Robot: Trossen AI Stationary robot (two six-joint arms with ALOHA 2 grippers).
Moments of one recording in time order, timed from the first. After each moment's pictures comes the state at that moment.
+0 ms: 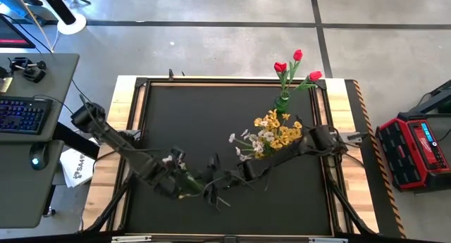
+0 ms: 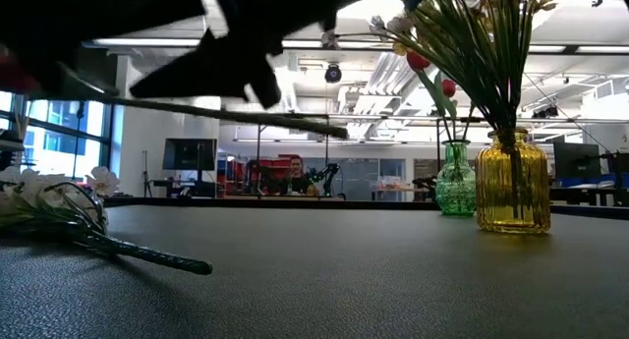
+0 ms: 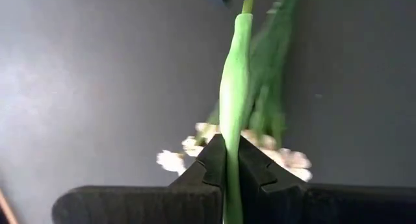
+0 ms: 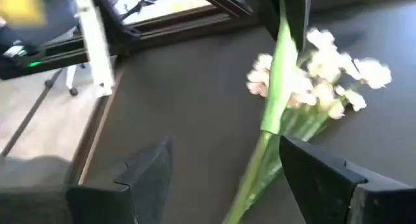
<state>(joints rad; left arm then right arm) -0.64 1.54 1.15 -1.10 -0.34 -0.18 0.35 2.19 1.55 0.15 0.20 0.37</state>
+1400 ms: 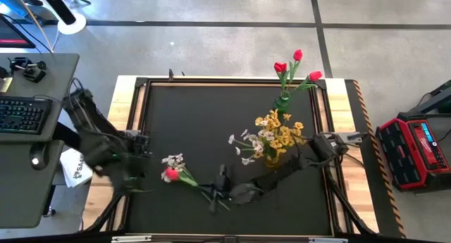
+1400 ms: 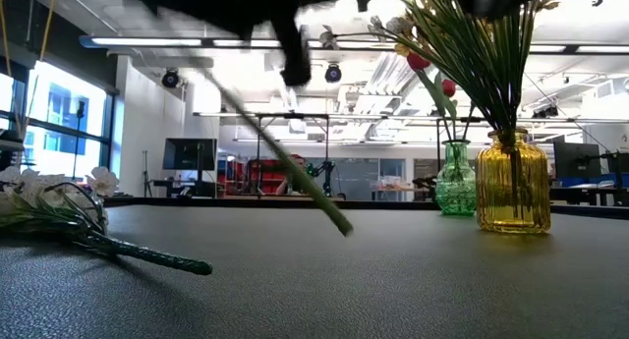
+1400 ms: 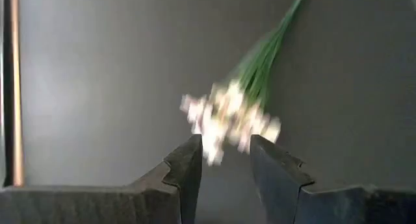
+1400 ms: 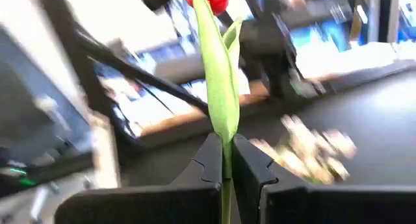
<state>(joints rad) -0.94 1.20 1.21 -1.42 -0.51 -0.68 0.50 2.24 1.38 0.83 0.65 0.29</state>
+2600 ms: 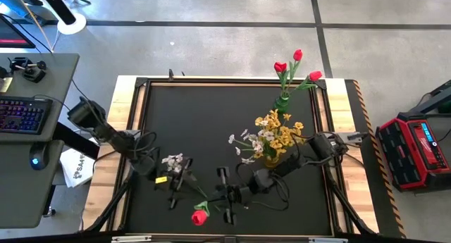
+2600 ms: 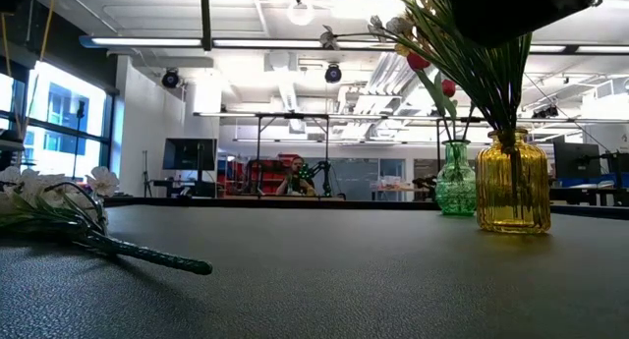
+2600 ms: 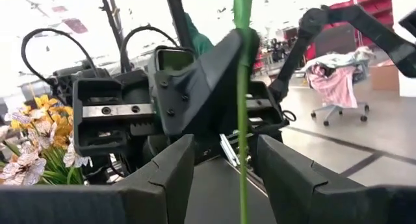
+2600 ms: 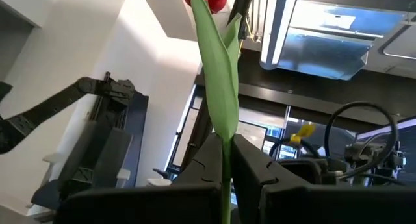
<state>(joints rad) -0.65 1.47 0.49 1.15 -0.28 0.32 0.47 2.24 1.33 1.52 0.06 -0.40</state>
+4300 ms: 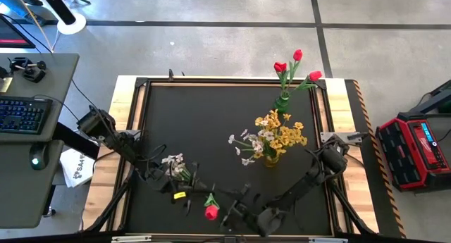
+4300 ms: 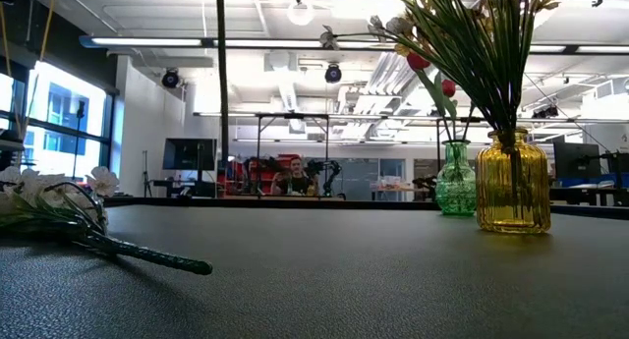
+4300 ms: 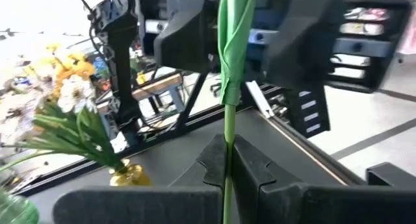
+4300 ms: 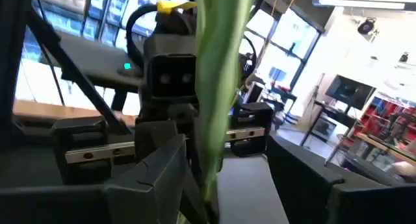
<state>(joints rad) -0.68 1.65 0.63 1.04 -0.51 0.33 0.71 2.23 1.58 0.90 1.22 -0.59</state>
